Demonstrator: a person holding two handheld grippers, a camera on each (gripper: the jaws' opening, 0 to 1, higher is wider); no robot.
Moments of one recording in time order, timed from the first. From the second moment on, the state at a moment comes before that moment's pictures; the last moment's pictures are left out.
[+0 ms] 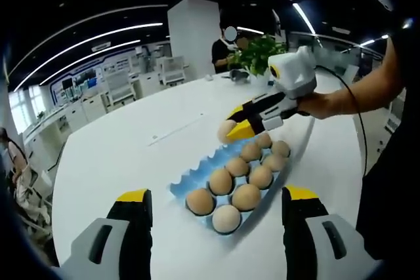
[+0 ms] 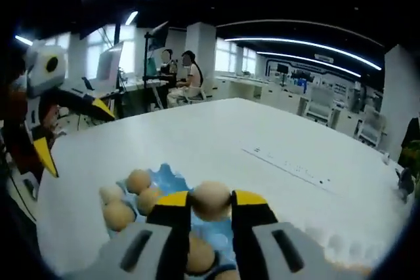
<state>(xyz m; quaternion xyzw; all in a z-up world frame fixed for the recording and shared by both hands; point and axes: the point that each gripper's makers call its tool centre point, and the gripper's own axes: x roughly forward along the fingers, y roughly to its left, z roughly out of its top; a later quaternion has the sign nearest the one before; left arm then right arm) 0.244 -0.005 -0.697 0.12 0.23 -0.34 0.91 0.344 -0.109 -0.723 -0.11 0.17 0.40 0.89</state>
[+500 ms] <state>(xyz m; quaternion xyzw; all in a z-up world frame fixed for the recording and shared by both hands) 0.252 0.011 -0.699 0.12 0.23 -0.34 0.90 0.343 -0.037 -0.730 -0.10 0.17 0.45 0.87</state>
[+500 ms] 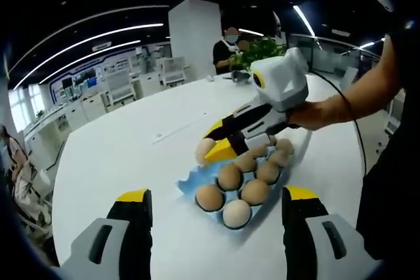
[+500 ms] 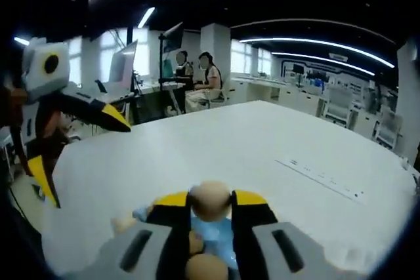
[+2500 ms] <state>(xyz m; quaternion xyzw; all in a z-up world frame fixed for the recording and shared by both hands) 0.253 0.019 -0.702 0.11 0.23 -0.33 0.91 0.336 -0.020 -0.769 -0.05 0.27 0.50 0.82</state>
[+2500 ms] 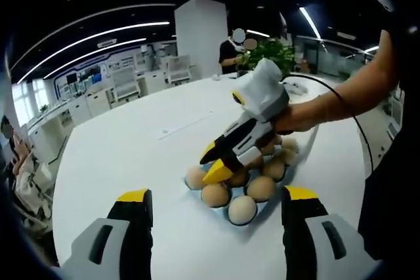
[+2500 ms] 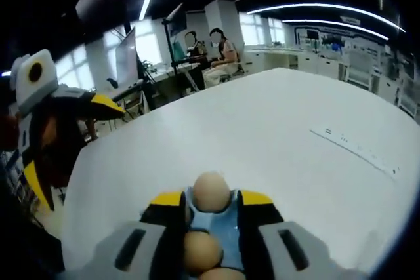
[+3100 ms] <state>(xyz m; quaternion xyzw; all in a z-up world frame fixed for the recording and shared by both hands) 0.255 -0.011 -0.695 0.11 0.22 -0.35 0.90 0.345 -0.154 -0.745 -0.03 0.19 0.34 0.92</state>
